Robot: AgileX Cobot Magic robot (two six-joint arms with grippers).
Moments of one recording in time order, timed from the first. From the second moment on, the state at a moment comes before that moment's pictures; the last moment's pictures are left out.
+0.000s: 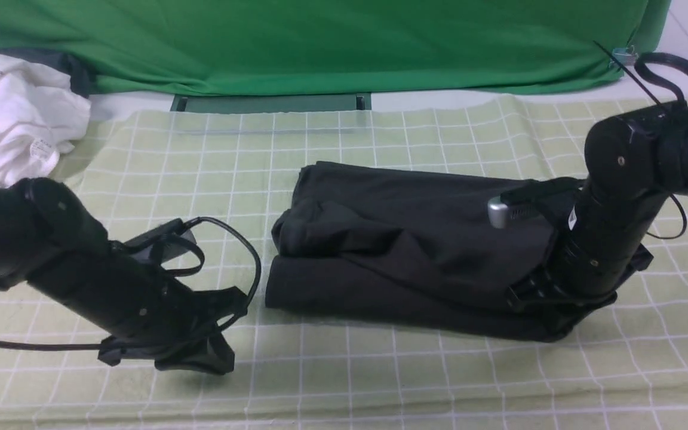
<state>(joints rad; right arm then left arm) 0.40 1.84 -1.13 0.12 0.88 0.02 -0.09 1.64 -0.77 -0.68 0.74 0.25</state>
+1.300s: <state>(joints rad) 0.40 1.83 -1.12 0.12 0.85 0.06 -0.22 1.84 -0.97 -0.86 0.61 0.38</state>
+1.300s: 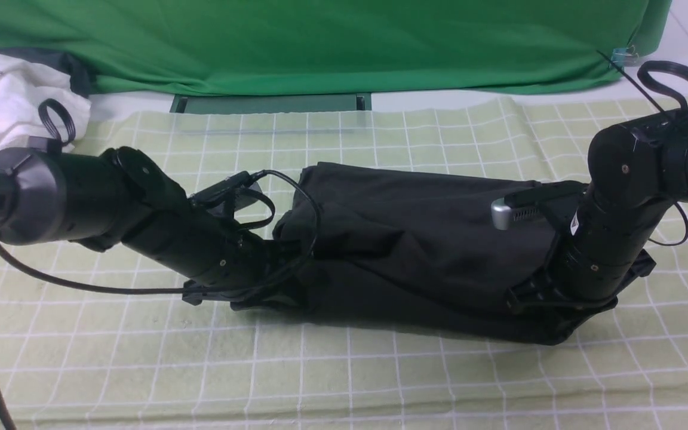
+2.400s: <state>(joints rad) 0.51 1.83 -1.12 0.07 0.99 0.10 -0.29 1.67 -0.76 -0.75 0.64 0.24</state>
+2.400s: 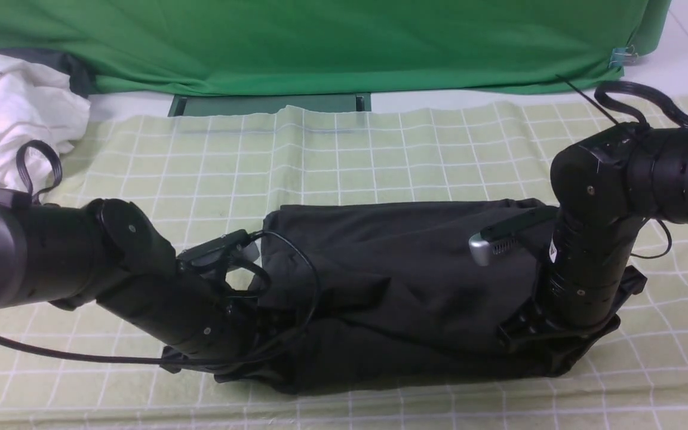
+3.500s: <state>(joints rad) 0.51 0.85 -1.26 -0.03 1.21 0.04 -0.29 1.16 -0.92 -0.50 0.79 0.05</state>
